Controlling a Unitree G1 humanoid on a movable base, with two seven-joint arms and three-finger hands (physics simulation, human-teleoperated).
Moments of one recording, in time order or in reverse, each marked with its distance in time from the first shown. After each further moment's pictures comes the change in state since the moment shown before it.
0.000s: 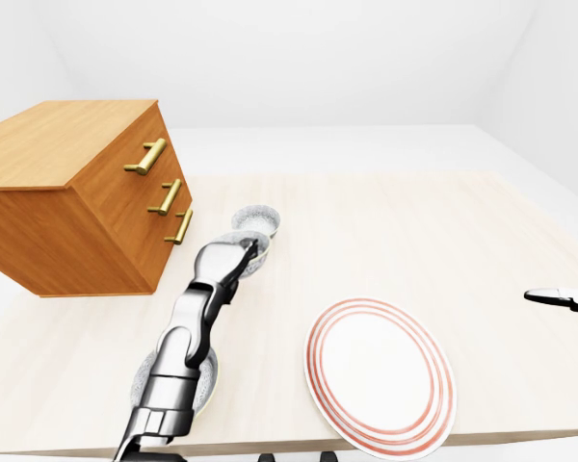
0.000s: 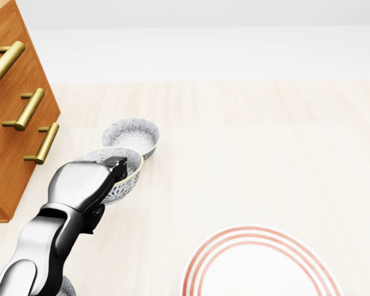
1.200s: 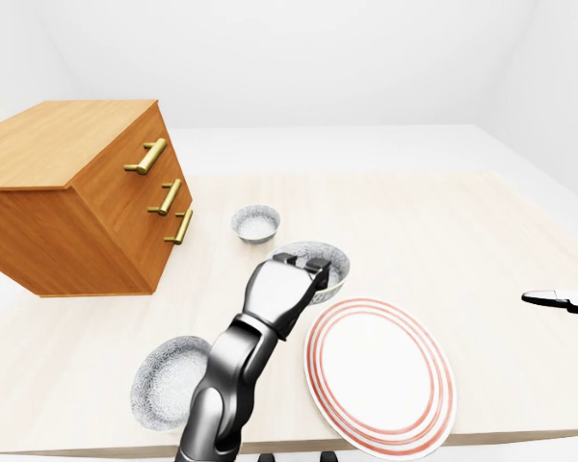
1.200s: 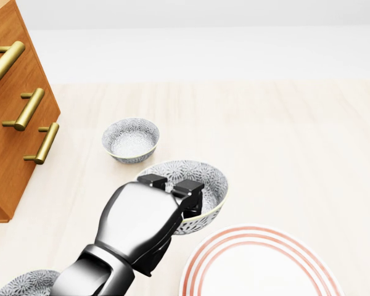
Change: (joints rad) left arm 0.277 -0.205 -0.263 -0.596 0.024 0.000 -0.213; right arm 0.003 0.004 0.006 0.005 -0.014 0.000 0.005
